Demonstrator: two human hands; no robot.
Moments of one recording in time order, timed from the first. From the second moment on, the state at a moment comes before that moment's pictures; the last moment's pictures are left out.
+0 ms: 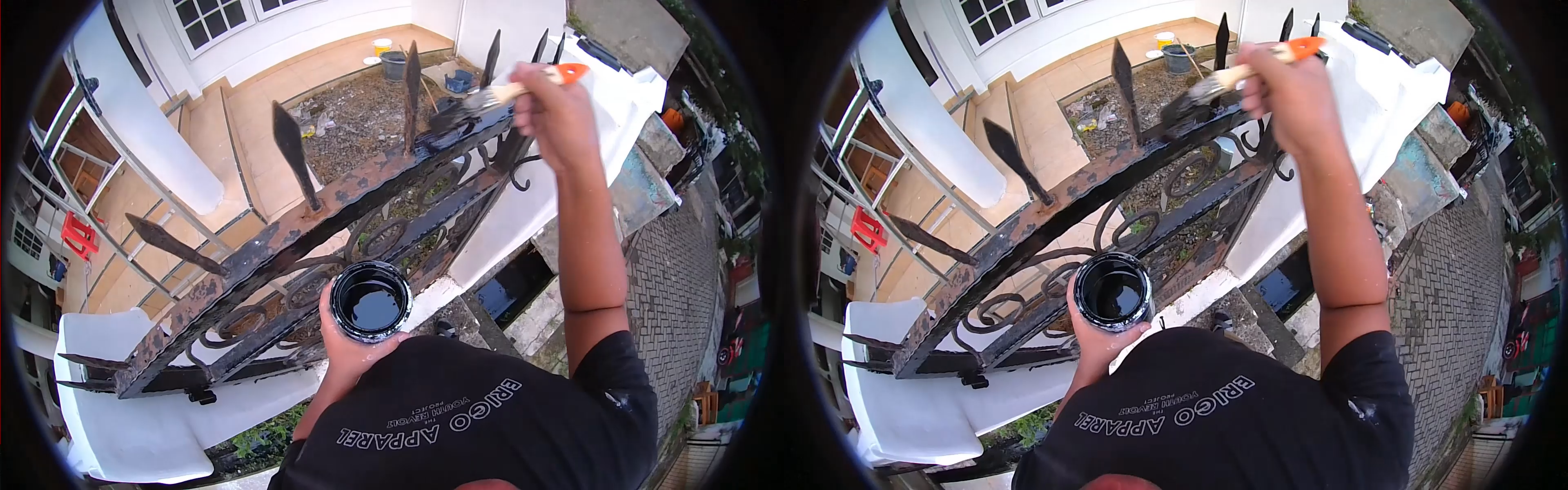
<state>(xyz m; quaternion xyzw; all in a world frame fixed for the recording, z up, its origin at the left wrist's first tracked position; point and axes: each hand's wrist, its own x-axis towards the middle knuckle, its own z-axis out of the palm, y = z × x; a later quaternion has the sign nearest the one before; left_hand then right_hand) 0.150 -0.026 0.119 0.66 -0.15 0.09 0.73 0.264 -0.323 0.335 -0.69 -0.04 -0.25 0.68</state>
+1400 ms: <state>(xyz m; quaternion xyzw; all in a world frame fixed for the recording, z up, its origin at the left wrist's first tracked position) 0.147 -0.025 0.121 0.68 -0.14 0.10 0.71 0.213 -0.268 0.251 -0.62 -0.21 -0.42 0.63</state>
